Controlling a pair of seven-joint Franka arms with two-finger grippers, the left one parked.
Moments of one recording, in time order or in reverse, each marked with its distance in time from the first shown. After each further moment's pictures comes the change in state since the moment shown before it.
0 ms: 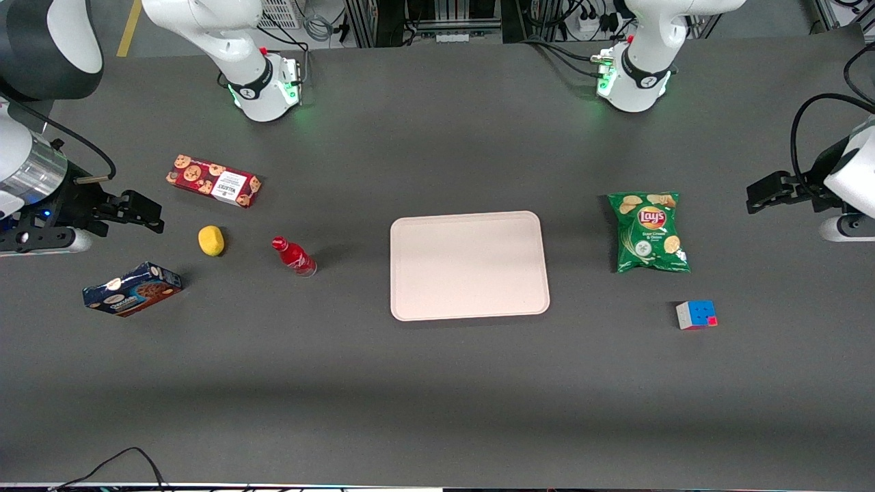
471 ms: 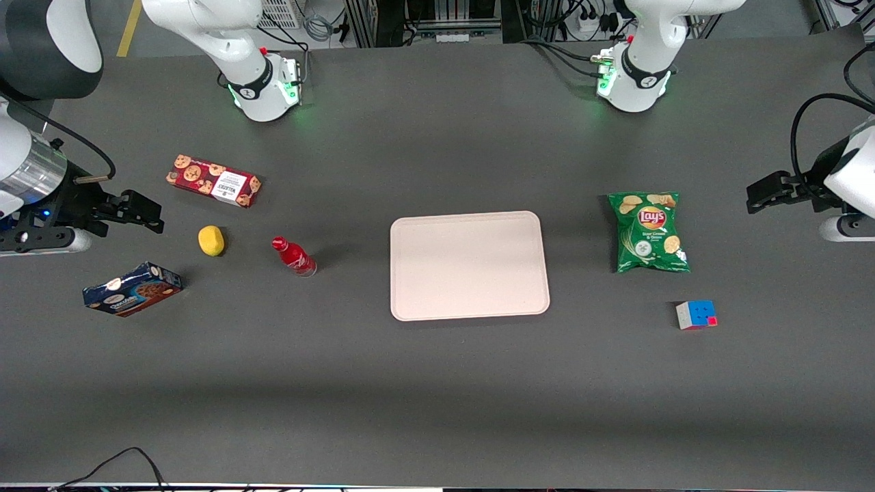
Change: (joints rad) arm 0.001 0.000 0.001 0.002 0.001 0.000 0.000
